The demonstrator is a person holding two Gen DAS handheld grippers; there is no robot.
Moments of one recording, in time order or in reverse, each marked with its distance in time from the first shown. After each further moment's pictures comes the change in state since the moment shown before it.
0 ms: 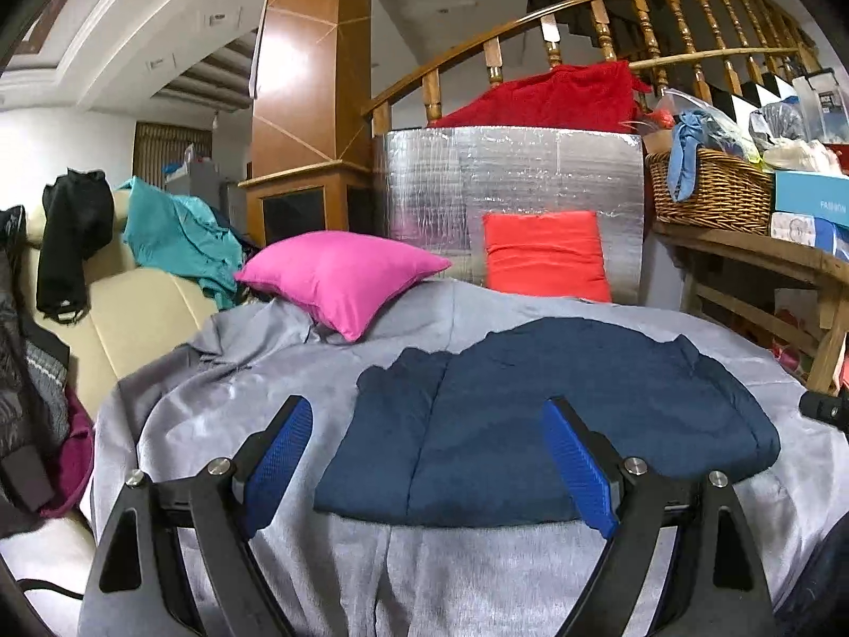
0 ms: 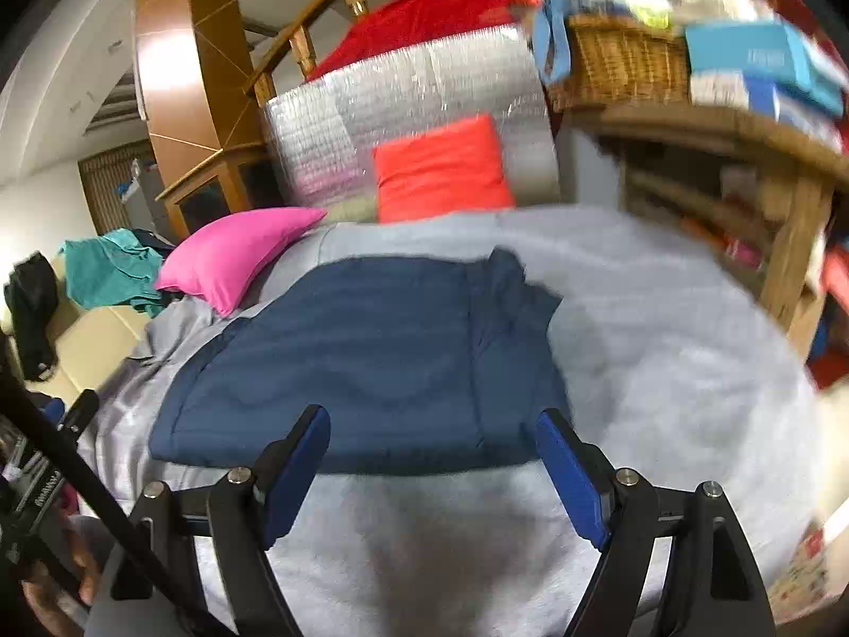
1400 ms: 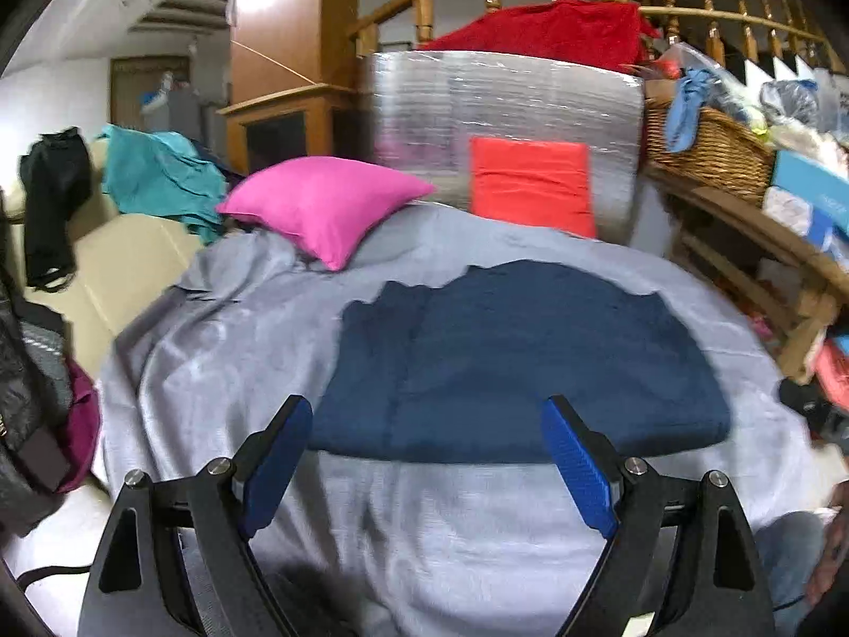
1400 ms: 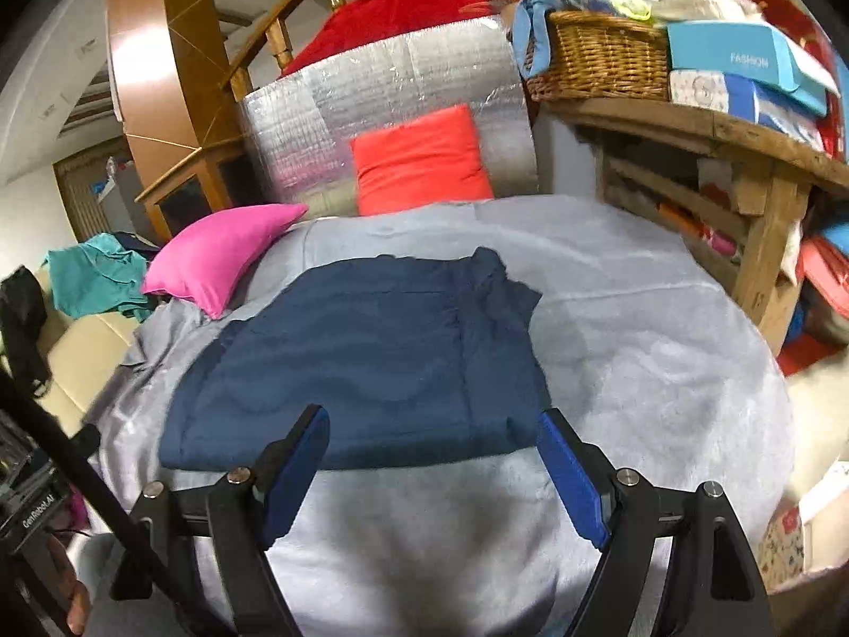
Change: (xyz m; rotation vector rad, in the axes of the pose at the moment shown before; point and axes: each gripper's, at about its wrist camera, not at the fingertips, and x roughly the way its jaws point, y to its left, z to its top) left arm -0.016 -0.009 0.048 -0.025 0.285 -0.064; right arm -0.028 0.012 0.029 0.061 0.097 -0.038
